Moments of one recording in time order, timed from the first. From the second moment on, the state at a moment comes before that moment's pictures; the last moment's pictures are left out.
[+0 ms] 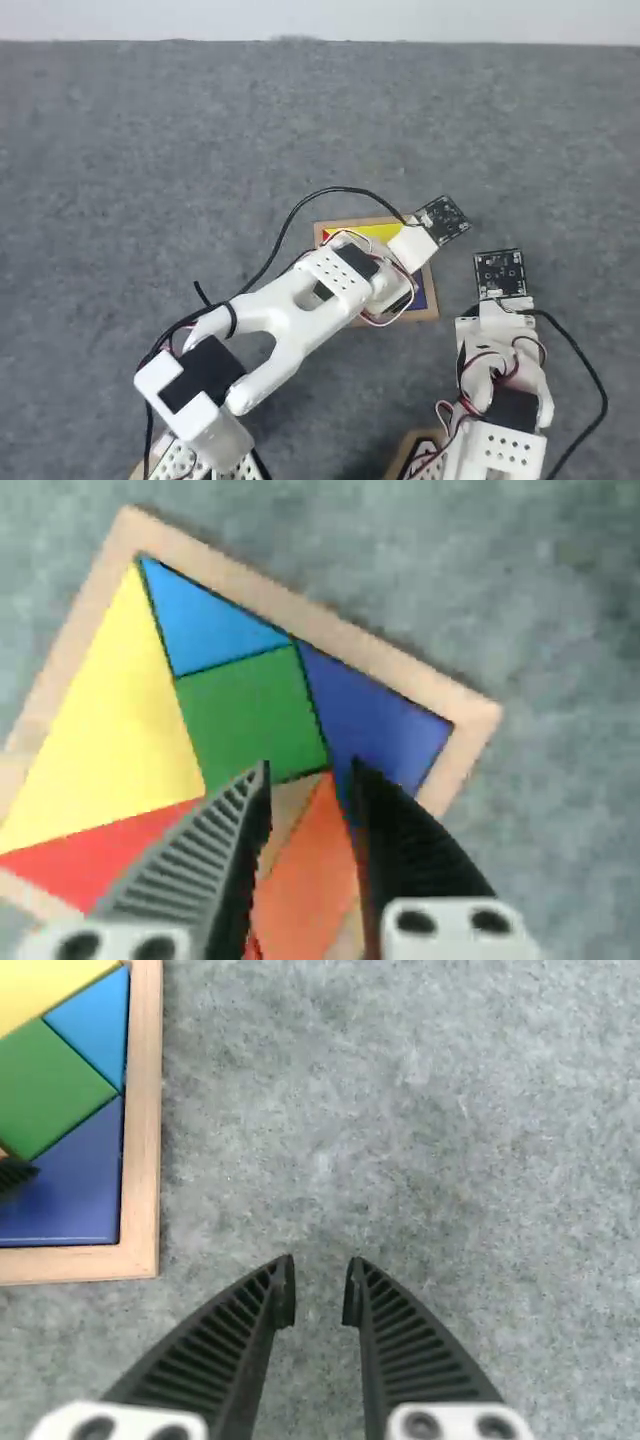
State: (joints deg) left arm 38.1 8.9 29.8 43.6 -6.2; right arm 10.0 -102.7 95.5 63.3 18.4
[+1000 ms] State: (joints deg) left arm -14.4 -87.3 83.0 44.7 2.7; right arm 10.0 -102.7 95.5 63.3 18.4
